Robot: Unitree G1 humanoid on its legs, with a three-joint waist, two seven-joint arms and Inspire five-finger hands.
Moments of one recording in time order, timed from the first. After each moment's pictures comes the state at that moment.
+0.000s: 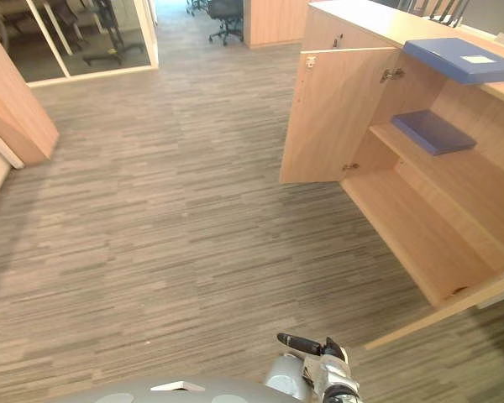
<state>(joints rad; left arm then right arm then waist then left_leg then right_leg) 0.24 0.02 0.45 1.17 -0.11 -0.06 0.12 -0.07 -0.08 -0.41 1.18 -0.03 0.03 -0.13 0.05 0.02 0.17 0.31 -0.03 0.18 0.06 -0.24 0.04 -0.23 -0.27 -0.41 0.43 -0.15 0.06</state>
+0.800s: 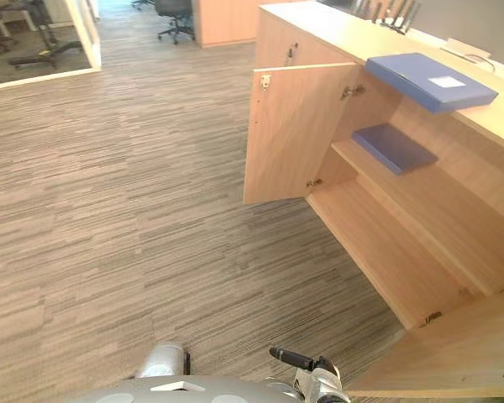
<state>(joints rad) 0.21 -0.03 0.51 1.09 -0.09 -0.05 0.19 -0.04 -0.06 -0.39 1.23 0.02 0.03 -0.17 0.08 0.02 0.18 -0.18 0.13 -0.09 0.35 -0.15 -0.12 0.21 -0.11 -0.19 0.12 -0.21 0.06</state>
